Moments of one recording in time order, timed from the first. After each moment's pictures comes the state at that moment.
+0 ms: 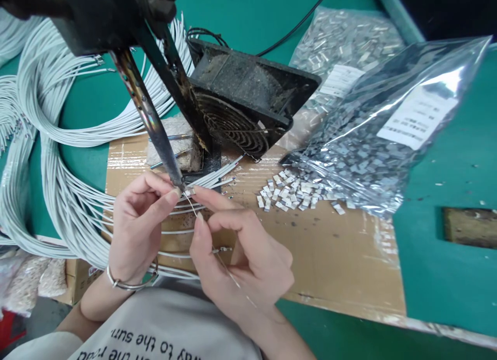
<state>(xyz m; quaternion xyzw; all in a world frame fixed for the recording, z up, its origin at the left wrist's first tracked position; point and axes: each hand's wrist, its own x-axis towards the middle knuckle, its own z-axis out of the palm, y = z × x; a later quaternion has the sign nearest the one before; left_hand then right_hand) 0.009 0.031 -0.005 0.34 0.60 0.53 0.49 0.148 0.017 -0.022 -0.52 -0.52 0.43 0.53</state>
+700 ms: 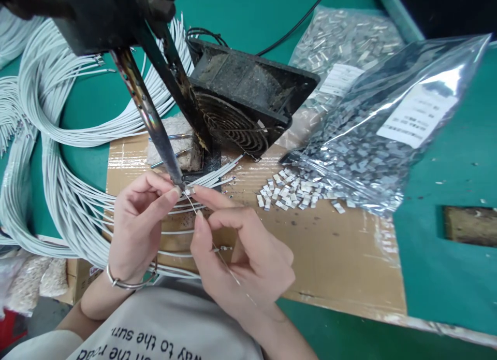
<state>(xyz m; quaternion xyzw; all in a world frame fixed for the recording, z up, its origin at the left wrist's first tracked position) 0.008 0.032 -0.004 0.34 0.61 0.52 0.49 0.149 0.019 -0.020 -0.53 -0.54 0.39 0.53</state>
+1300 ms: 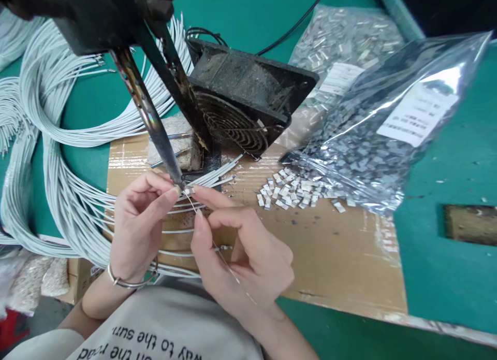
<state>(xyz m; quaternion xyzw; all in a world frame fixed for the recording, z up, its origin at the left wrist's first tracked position) 0.009 0.031 -0.005 0.34 0.60 0.54 0.49 0.150 0.020 -0.020 -0.52 -0.54 0.39 0.53</state>
